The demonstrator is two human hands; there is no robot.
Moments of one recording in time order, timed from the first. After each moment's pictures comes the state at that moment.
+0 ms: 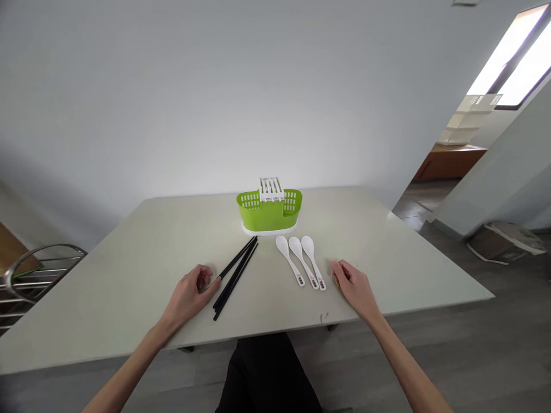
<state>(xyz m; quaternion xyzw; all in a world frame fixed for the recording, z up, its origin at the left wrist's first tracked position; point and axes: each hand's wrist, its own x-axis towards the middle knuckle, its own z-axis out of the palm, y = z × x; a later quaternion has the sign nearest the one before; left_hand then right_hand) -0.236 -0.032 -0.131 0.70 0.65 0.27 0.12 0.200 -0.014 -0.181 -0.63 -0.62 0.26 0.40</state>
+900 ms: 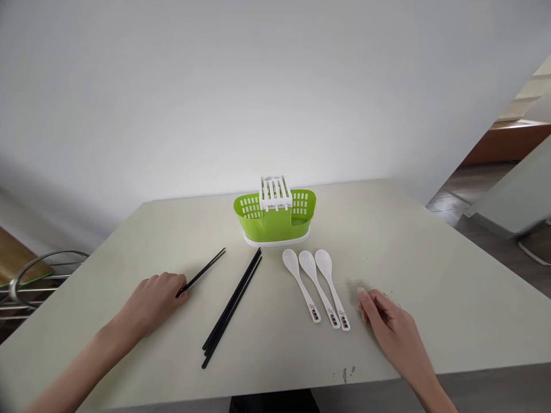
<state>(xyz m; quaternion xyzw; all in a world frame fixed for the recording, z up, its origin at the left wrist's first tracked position) -0.300 0.022 -0.106 0.71 0.70 0.06 0.04 0.196 -0.018 -0.170 -0.67 -0.60 0.25 0.36</state>
